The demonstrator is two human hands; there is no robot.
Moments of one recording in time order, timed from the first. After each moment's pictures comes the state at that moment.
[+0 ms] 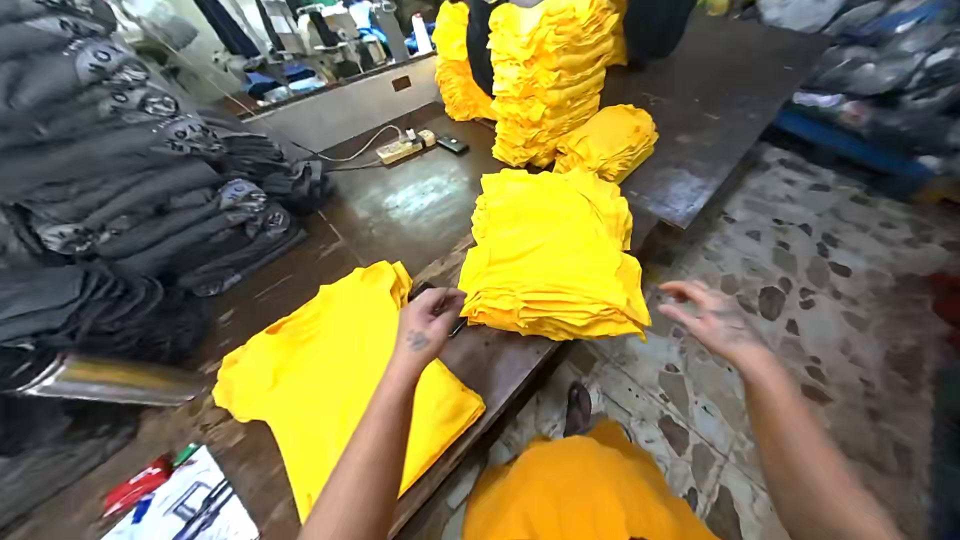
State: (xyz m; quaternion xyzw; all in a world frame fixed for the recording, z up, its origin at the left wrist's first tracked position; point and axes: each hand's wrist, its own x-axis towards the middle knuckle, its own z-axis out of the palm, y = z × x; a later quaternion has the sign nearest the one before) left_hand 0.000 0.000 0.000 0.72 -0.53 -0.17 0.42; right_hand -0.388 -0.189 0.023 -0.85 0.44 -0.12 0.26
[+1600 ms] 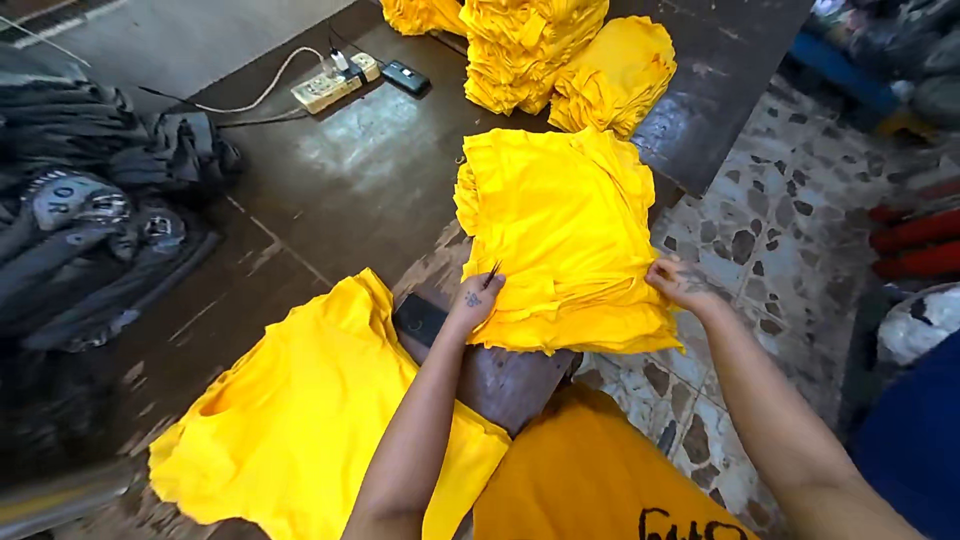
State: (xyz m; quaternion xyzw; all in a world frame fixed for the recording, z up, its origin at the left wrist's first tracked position) left_hand 0.073 -0.166 -0.090 0.72 -0.46 -0.46 0.26; right_hand -0.295 -0.309 -0.077 -0.77 0.57 0.00 0.31
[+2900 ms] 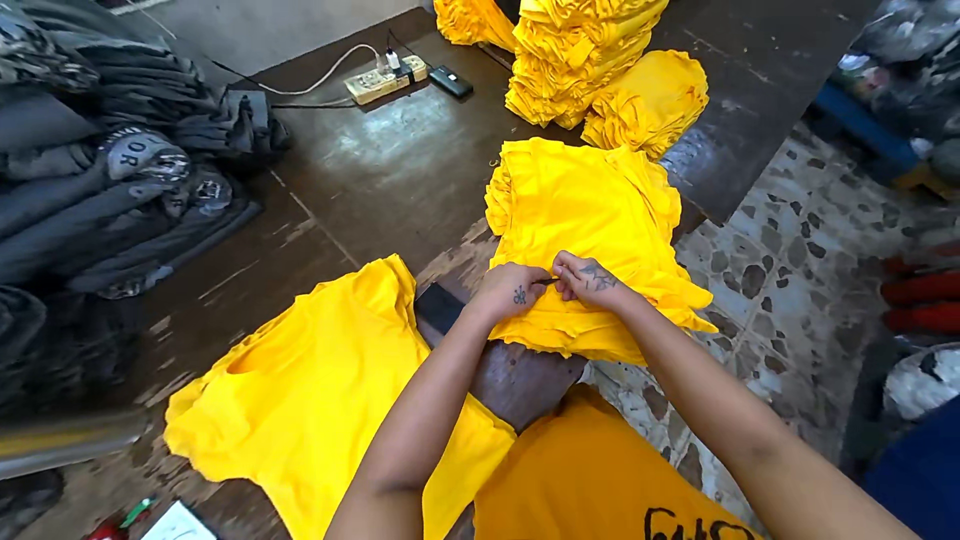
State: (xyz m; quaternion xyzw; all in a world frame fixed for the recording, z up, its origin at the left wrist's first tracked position) left_hand 0.077 -0.176 -0.048 0.64 -0.67 -0.36 0.09; right_hand -0.104 -0.271 -0.055 -0.83 0.35 0.06 0.43
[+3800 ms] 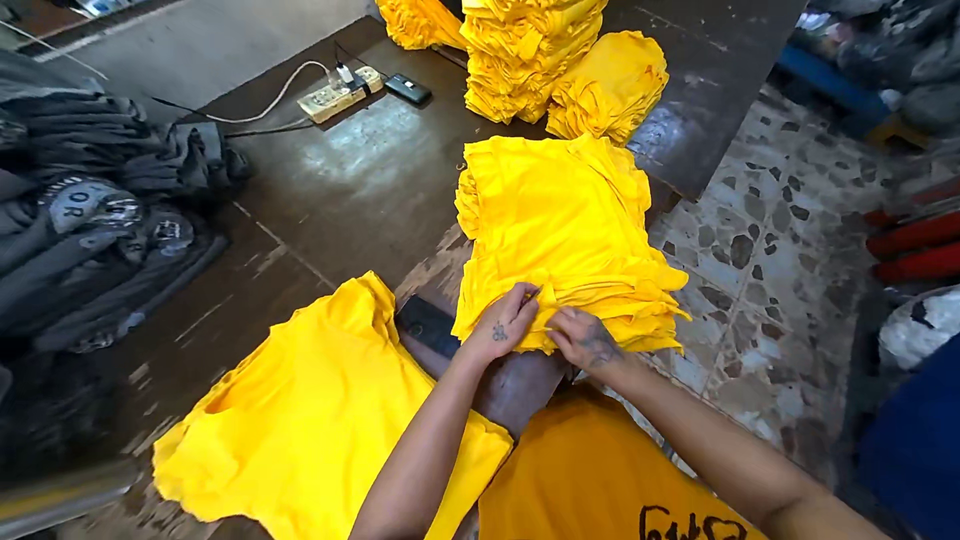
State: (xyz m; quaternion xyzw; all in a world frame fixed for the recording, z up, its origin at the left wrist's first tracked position) left_hand 0.034 -0.144 -0.054 0.60 -0.61 -0.45 0.26; right_hand -0.164 -0.176 -0.055 -0.89 0.33 -0.15 0.27
